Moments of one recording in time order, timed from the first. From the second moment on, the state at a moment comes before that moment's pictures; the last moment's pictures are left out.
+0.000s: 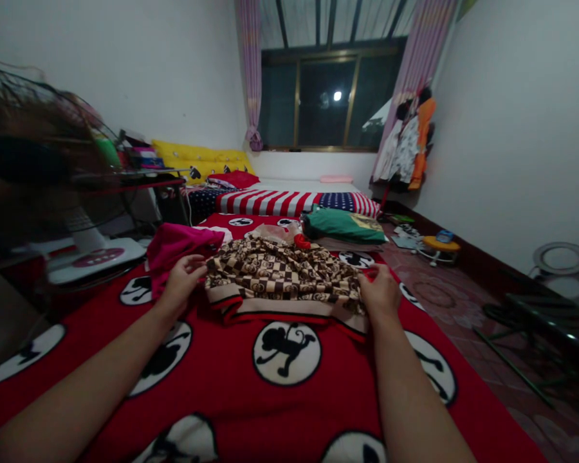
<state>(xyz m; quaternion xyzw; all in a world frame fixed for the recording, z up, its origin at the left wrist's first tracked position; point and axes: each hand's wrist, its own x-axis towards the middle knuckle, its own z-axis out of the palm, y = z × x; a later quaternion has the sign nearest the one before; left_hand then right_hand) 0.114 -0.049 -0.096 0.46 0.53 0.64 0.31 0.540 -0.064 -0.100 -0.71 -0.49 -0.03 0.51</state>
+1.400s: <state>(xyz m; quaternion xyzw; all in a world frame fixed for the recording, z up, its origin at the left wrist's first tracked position) 0.127 -0.079 -0.075 0.74 0.42 0.39 0.36 0.494 -0.083 -0.085 -0.62 -0.71 0.13 0.31</state>
